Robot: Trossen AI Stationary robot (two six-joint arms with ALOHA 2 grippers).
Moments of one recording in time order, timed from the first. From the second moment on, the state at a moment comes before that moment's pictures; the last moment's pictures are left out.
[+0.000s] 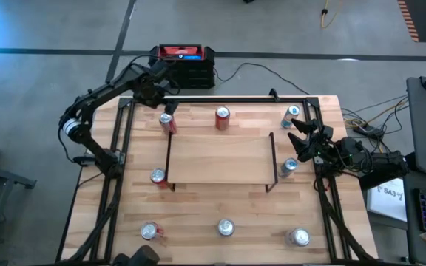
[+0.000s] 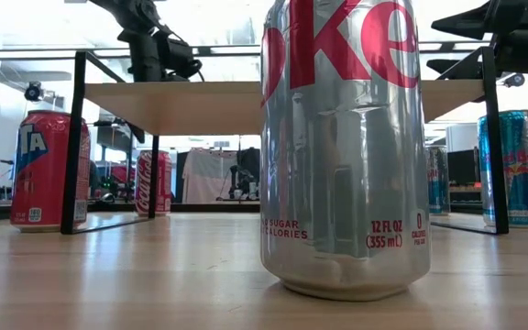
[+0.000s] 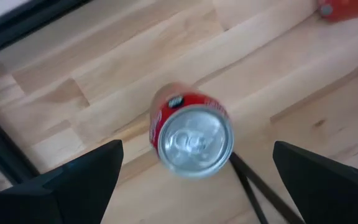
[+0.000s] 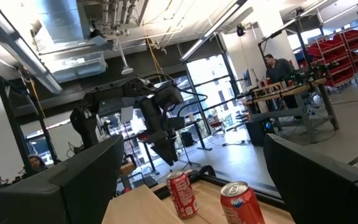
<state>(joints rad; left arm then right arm) 0.83 1.60 1.44 -1.22 0.09 -0.27 -0.04 0.03 0.02 0.39 0.42 0.18</state>
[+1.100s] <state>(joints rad) 0.82 1.64 1.44 -1.14 0.03 -0.22 -0.03 0.03 0.02 0.39 0.42 0.18</state>
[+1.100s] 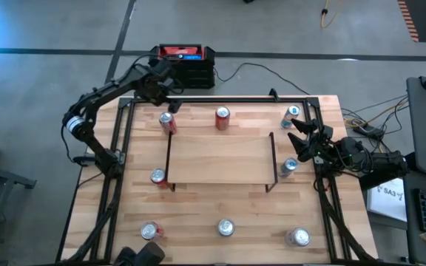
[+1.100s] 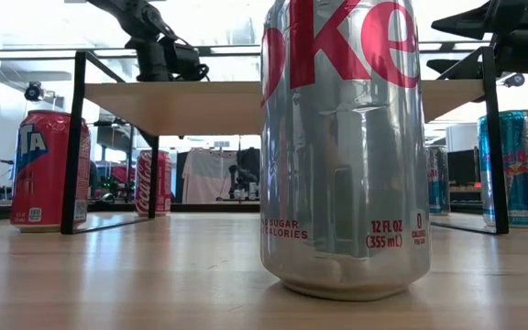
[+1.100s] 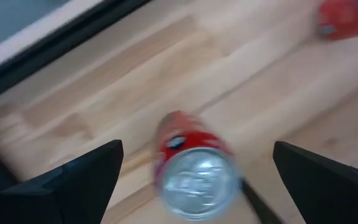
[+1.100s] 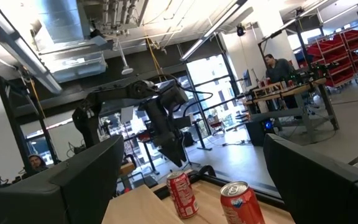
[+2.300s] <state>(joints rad) 0.82 1.64 1.33 -1.11 0.07 -0.27 -0.04 0.03 0.02 0.39 0.42 0.18</state>
